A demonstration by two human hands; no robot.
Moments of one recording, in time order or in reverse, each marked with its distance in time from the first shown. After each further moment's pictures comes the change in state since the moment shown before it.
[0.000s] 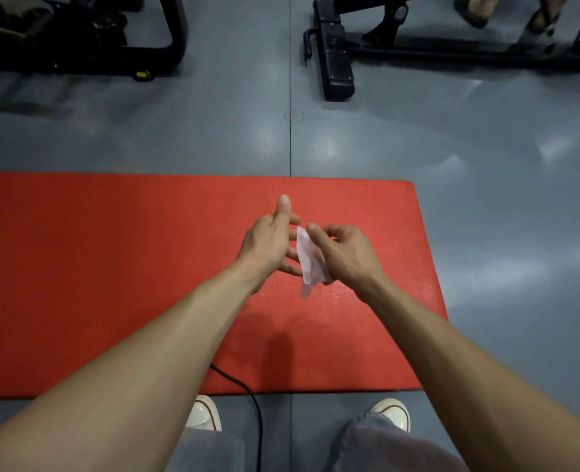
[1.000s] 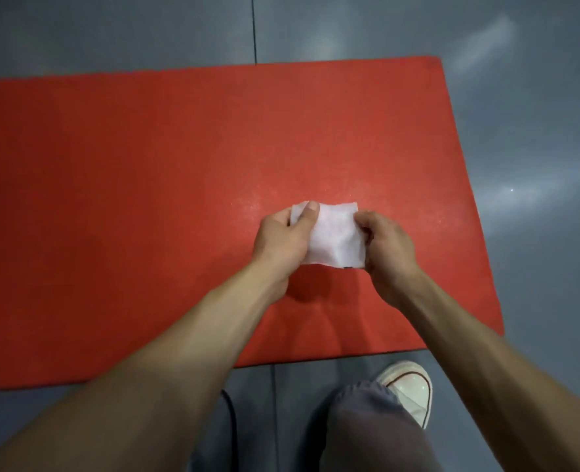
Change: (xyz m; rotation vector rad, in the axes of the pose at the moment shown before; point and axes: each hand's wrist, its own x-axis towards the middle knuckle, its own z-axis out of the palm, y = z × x) left_hand 0.076 -0.188 0.114 -0.170 0.046 -0.153; right_hand 0.033 0.213 0.013 0.584 0.151 0.389
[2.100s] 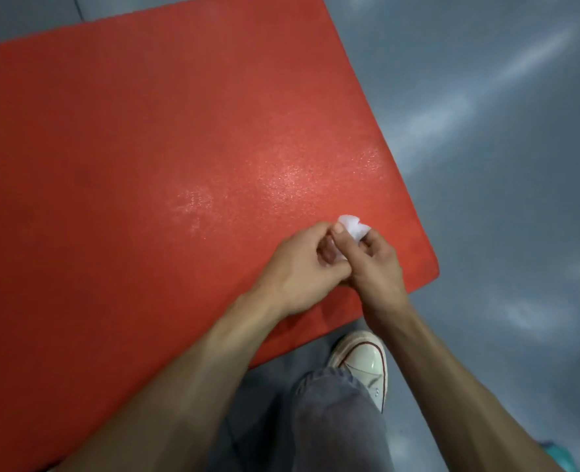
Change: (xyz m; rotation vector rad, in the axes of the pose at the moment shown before) left_hand -0.010 -0.059 0.104 0.689 -0.671 0.315; right_hand -0.013 0.073 -0.097 0.113 0.269 -0.074
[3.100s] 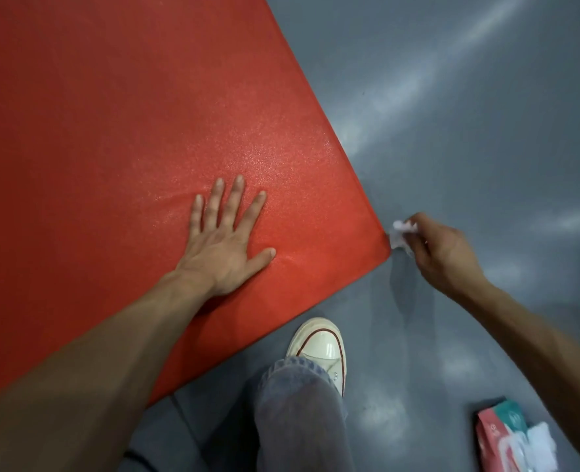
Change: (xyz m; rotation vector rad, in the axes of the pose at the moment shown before) left_hand 0.044 -0.057 -0.005 1.006 -0.115 -0.016; right_hand 0.059 0.027 -0.211 -1.106 0.073 -0.468
